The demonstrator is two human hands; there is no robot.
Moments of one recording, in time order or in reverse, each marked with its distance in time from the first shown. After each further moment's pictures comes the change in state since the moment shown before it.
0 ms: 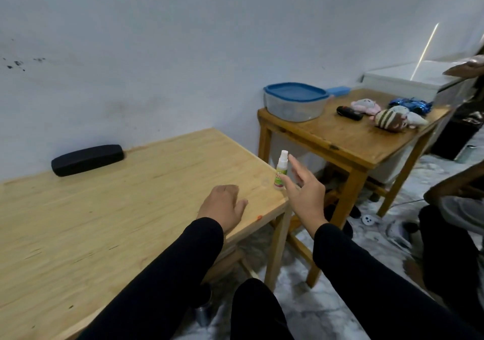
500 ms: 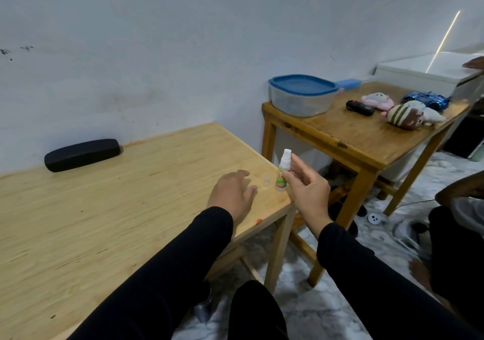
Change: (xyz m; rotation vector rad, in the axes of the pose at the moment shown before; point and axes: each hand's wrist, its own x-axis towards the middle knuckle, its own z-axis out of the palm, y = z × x) left_hand 0.029 0.019 0.009 -0.156 0.093 -0.054; right_hand 0.016 0.014 0.006 0.301 -0.028 0.153
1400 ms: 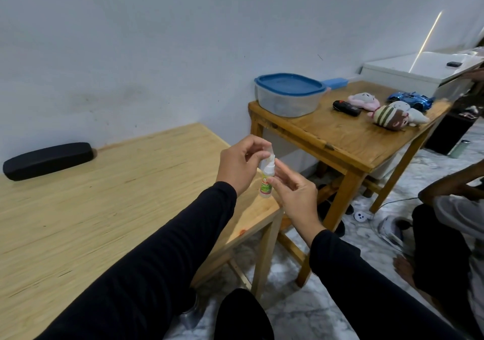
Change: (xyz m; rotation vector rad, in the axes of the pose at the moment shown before) left_hand 0.052 0.052 -0.002 -0.636 0.135 0.279; right_hand 0.011 0.005 -0.007 0.118 -0.090 -0.017
